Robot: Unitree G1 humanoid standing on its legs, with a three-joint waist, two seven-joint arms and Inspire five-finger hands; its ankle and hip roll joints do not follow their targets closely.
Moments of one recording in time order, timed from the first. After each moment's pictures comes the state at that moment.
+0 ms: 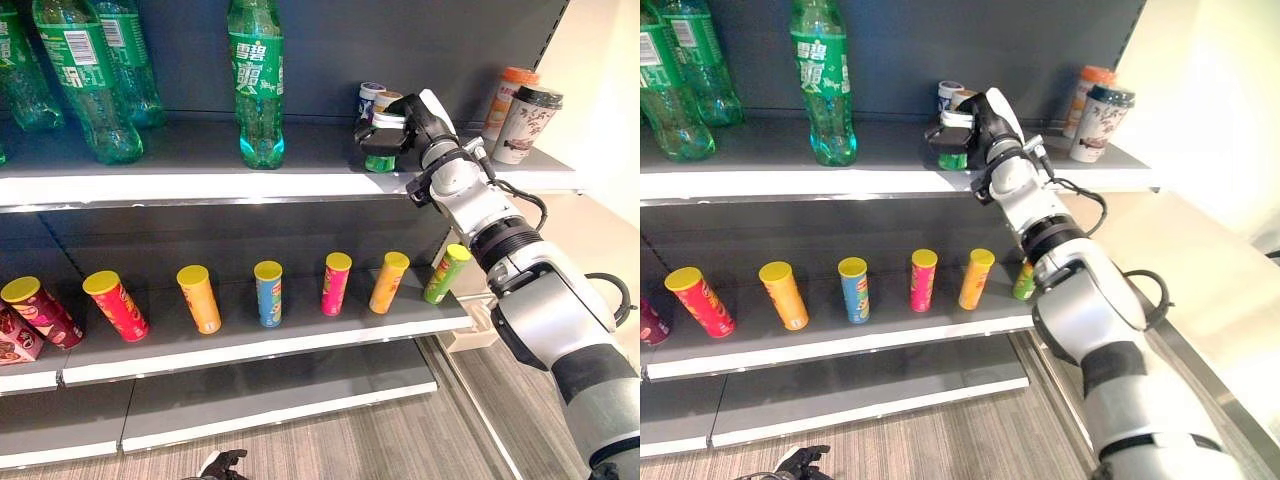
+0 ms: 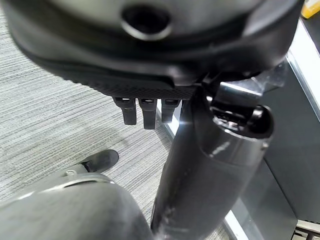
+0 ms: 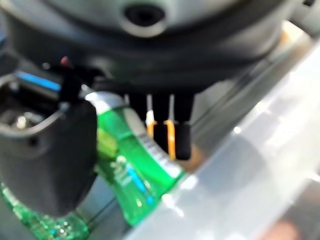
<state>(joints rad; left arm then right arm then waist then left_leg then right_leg) 0.00 0.27 -0.35 1.20 -0.04 -0.09 0.07 -1.35 -0.42 0.64 1.10 0.22 0.03 -0.12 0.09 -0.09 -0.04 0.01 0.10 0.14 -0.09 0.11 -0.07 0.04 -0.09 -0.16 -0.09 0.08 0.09</state>
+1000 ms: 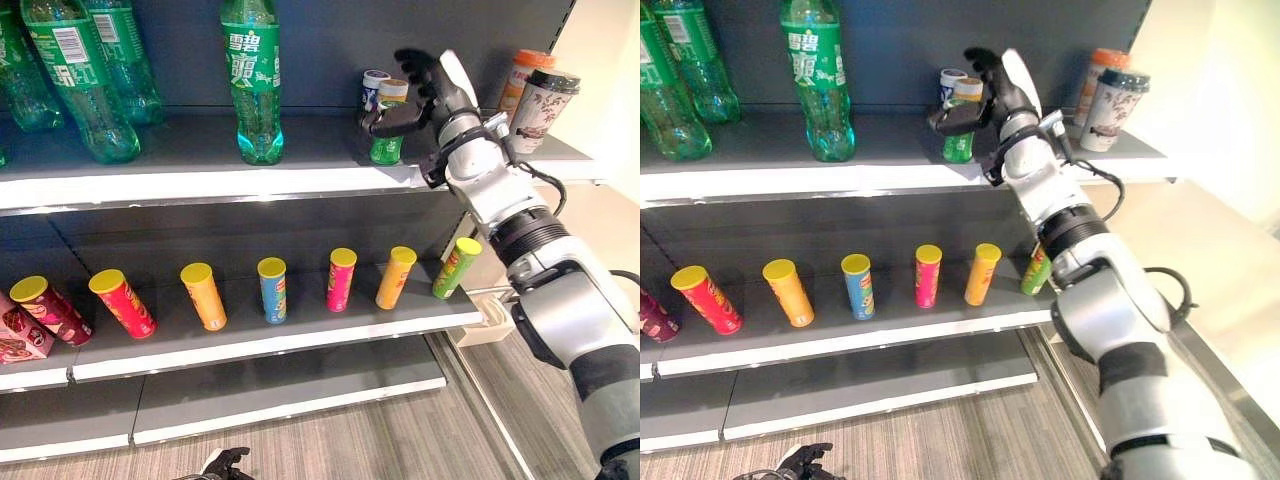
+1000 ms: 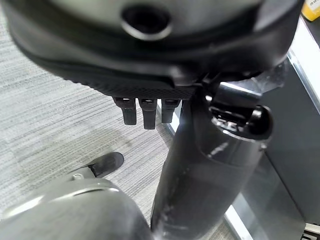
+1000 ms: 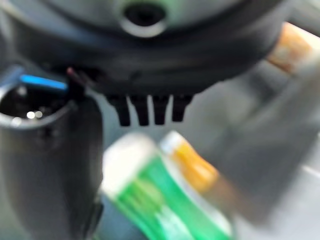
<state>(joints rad) -0.01 0.27 -0.35 1.20 -0.04 -0.08 0.06 -1.35 -0.57 0.62 0.81 0.21 0.04 -0.20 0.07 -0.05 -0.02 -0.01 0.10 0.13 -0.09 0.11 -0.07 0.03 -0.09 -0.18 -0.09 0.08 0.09</state>
